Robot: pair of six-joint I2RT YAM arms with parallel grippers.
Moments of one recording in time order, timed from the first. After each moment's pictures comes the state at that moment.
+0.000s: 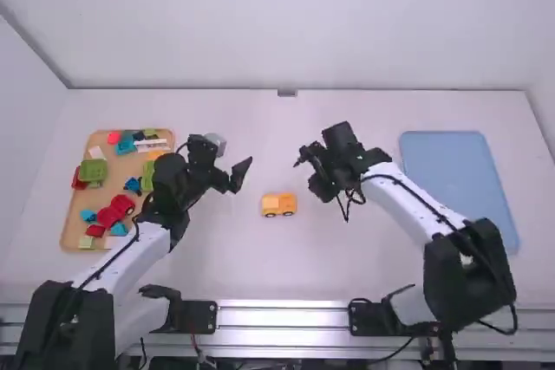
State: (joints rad) left arm -0.13 1.18 0.44 0.45 0.41 0.04; right arm 0.44 1.58 1.03 -0.68 -0.21 -0.36
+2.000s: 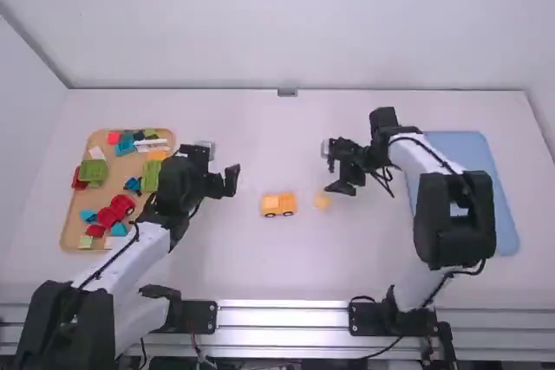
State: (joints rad) left arm -0.13 1.18 0.44 0.22 0.23 -0.10; right arm 0.09 1.84 1.15 -0.74 -0.78 -1.39
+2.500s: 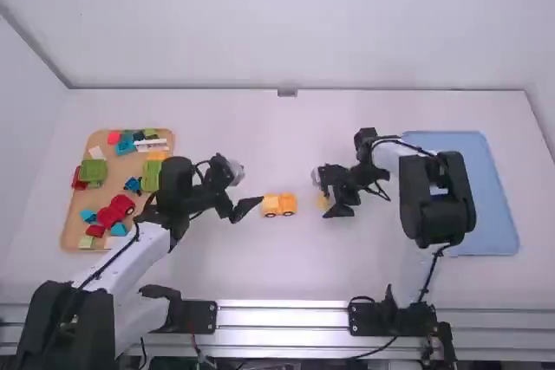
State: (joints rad) left arm -0.13 1.18 0.44 0.19 0.77 0.39; right arm 0.14 2.00 1.14 -0.87 -0.73 -1.63
